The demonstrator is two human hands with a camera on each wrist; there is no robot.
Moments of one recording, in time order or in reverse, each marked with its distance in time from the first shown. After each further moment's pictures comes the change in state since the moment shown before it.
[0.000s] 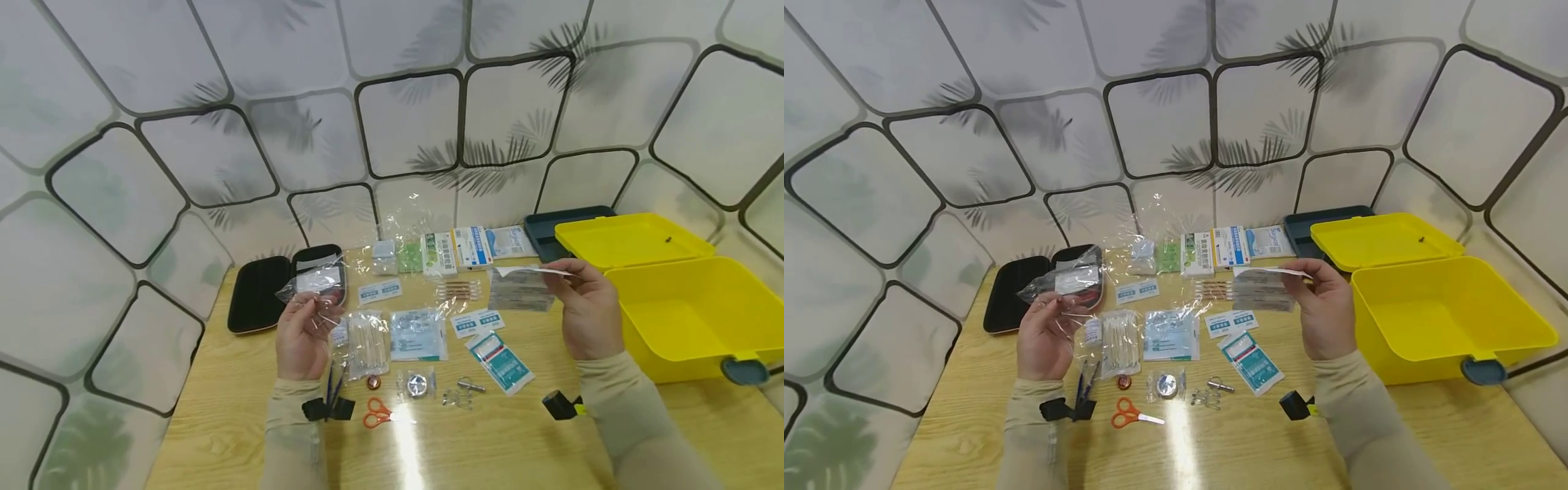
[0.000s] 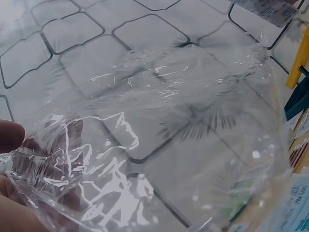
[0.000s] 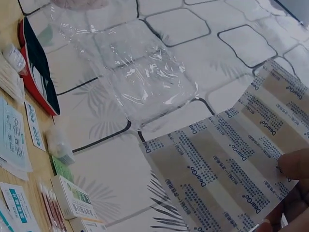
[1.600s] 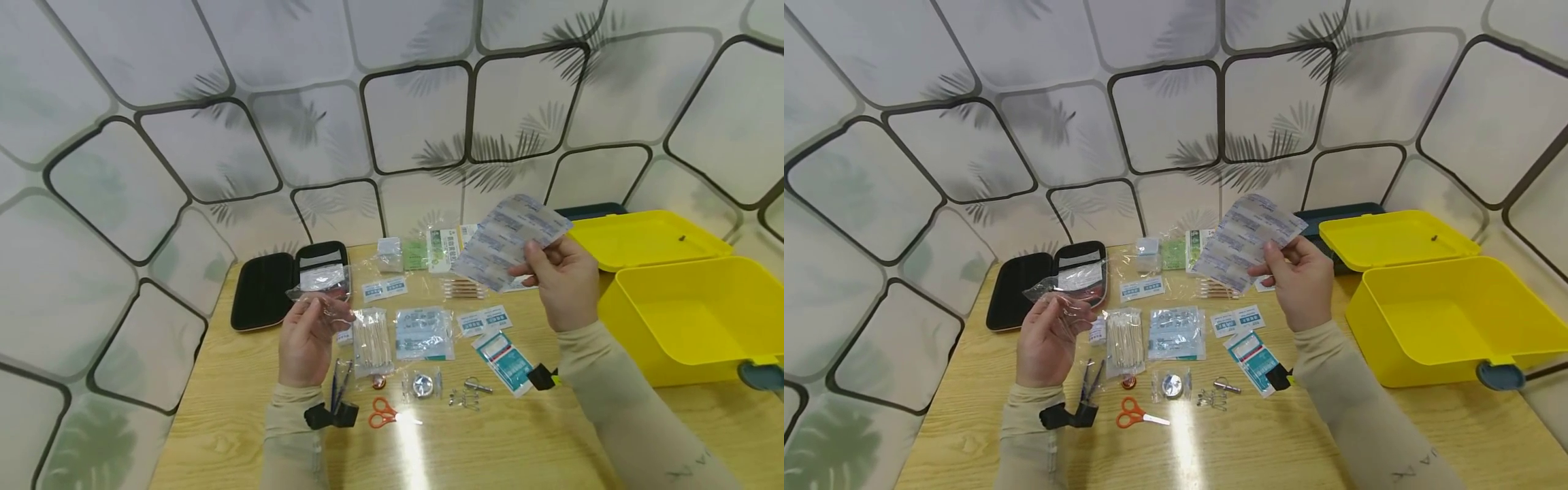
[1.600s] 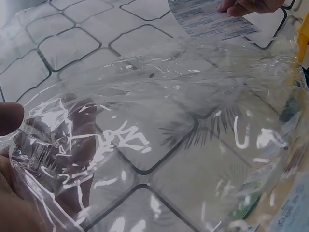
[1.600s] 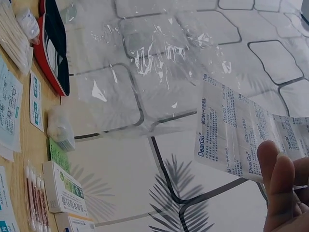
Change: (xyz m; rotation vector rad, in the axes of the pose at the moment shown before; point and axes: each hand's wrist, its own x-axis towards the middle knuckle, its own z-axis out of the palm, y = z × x) left_hand -0.005 0.011 0.011 0.248 -0.135 -0.044; right_hand 0.030 0.010 0.037 -0.214 0.021 -0.015
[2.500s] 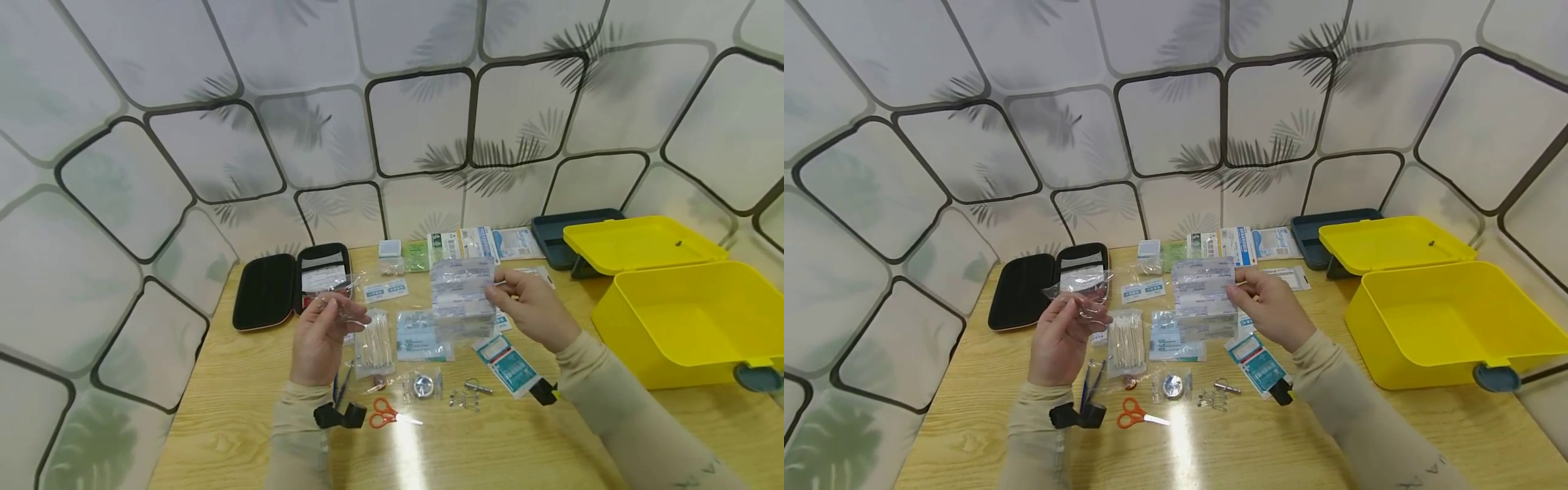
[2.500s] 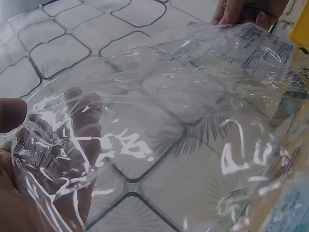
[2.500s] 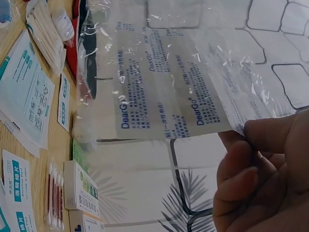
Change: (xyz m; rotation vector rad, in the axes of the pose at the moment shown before) left_hand -0.002 -0.007 0.007 0.041 -0.089 -0.004; right_hand -0.018 0.007 0.005 -0.463 -0.609 0.065
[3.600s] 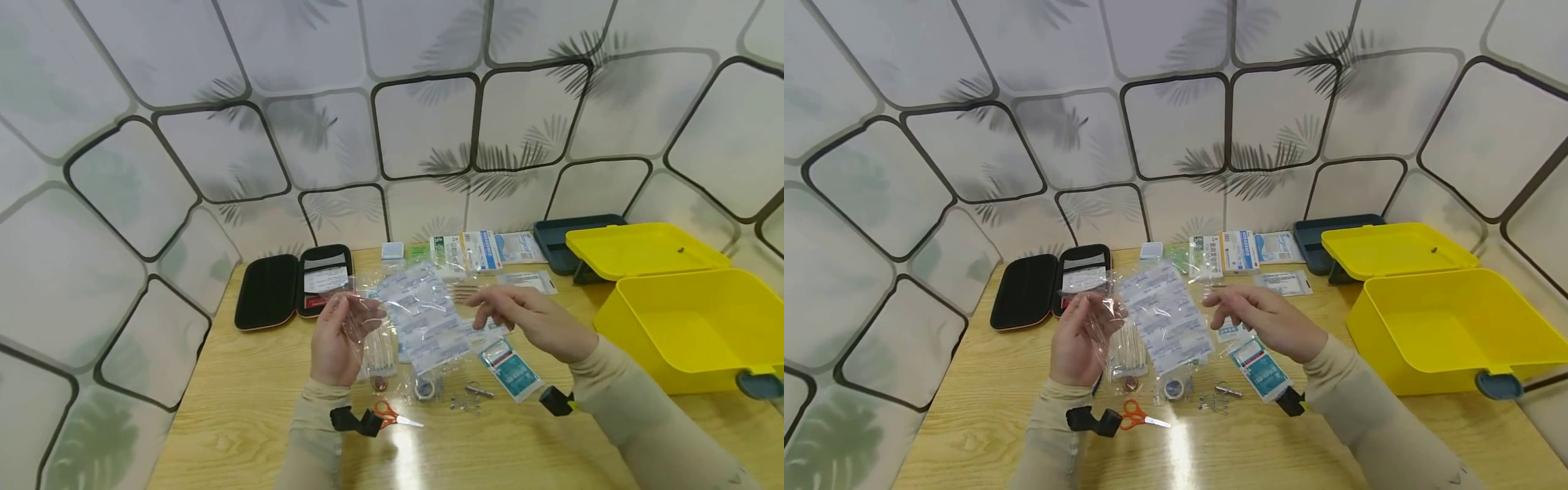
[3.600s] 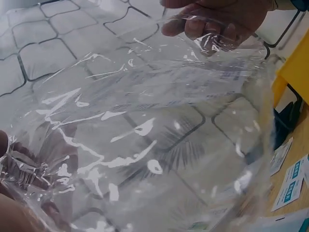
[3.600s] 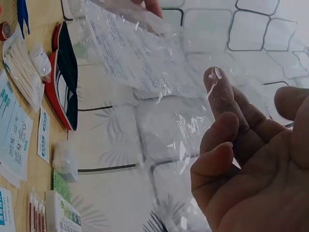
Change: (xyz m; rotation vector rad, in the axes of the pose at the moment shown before) left_hand 0.002 -0.018 0.017 -0.248 0.114 -0.051; right_hand -0.010 -0.027 -0.009 0.124 -0.327 -0.153
